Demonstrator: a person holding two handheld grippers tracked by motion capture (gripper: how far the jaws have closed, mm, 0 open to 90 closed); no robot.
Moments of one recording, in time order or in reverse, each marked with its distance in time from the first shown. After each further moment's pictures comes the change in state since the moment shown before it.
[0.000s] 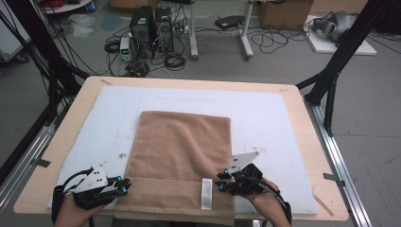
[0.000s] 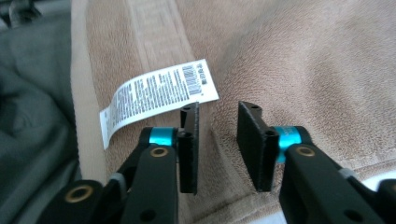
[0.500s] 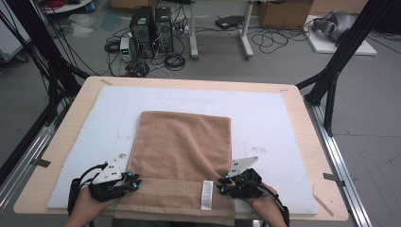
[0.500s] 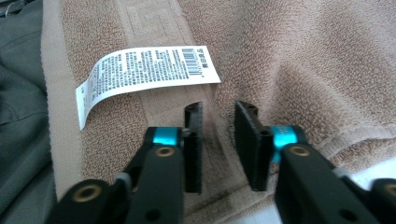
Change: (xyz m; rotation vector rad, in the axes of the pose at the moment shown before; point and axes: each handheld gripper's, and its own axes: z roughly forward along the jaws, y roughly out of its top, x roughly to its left) left arm 0.006 0.001 0.034 0.016 -0.014 0.002; right arm -0.004 -0.023 0.018 0.034 0.004 0.053
